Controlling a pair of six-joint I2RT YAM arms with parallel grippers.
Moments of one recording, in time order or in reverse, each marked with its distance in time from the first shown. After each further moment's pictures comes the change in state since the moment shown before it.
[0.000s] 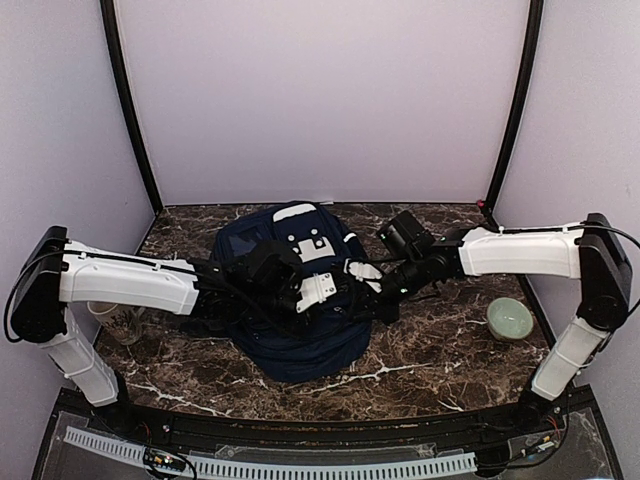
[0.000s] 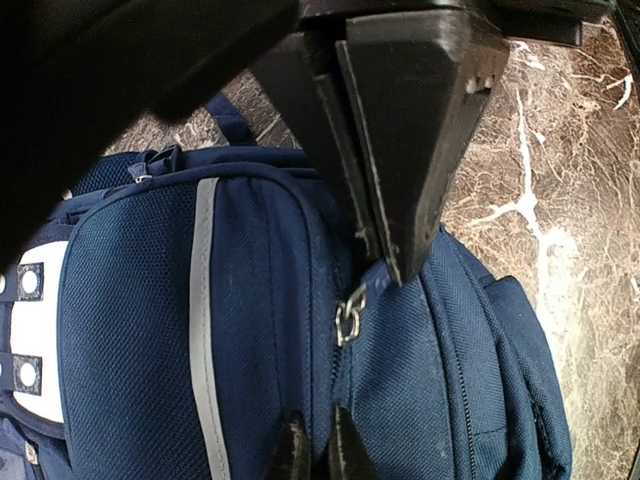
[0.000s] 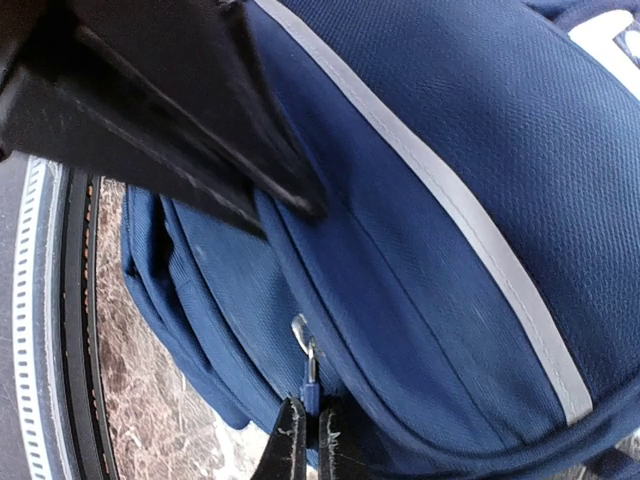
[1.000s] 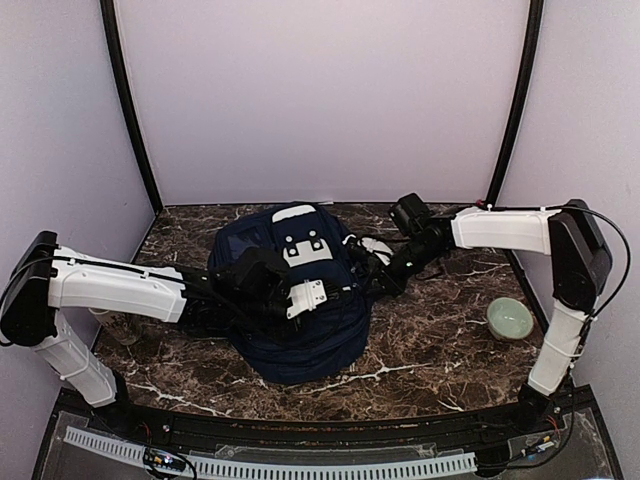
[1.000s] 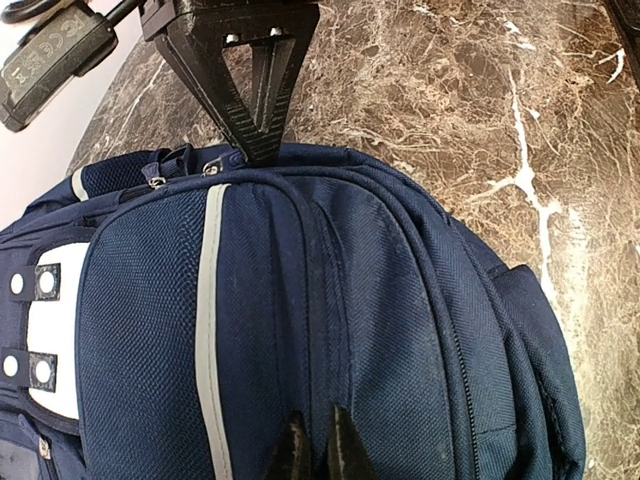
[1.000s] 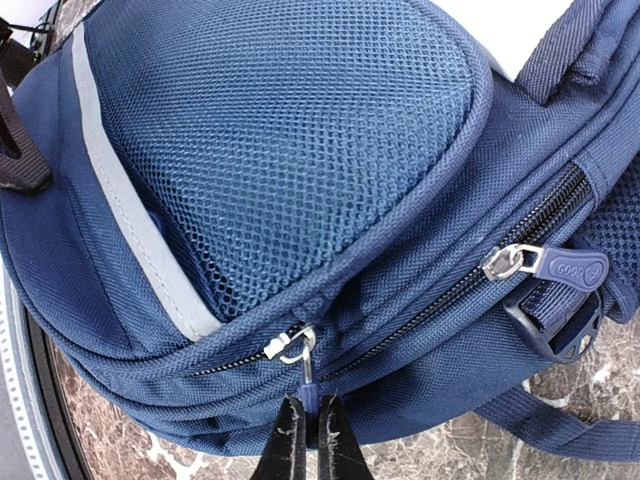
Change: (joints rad) left arm -0.015 -0.069 -0.101 0.058 -0.002 0.053; right arm -0.198 0.160 0.165 -0.119 -0.012 0.028
